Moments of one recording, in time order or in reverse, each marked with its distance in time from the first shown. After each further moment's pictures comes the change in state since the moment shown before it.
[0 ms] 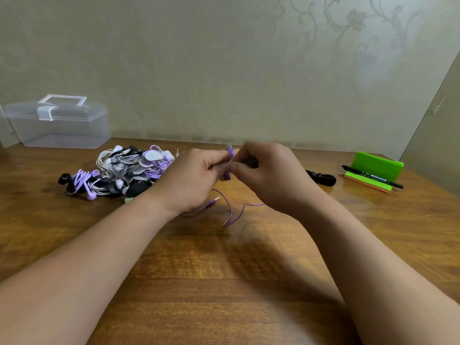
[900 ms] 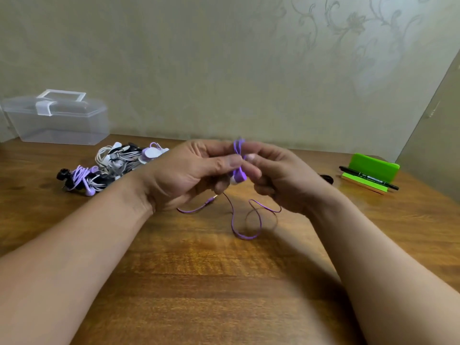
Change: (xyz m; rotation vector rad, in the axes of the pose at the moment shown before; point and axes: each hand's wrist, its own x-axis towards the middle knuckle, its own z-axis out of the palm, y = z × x) left_hand -0.009 0.030 -0.019 -0.832 -0.312 -0.113; right_hand 0.006 0.028 -0.003 0.968 -0.292 0.226
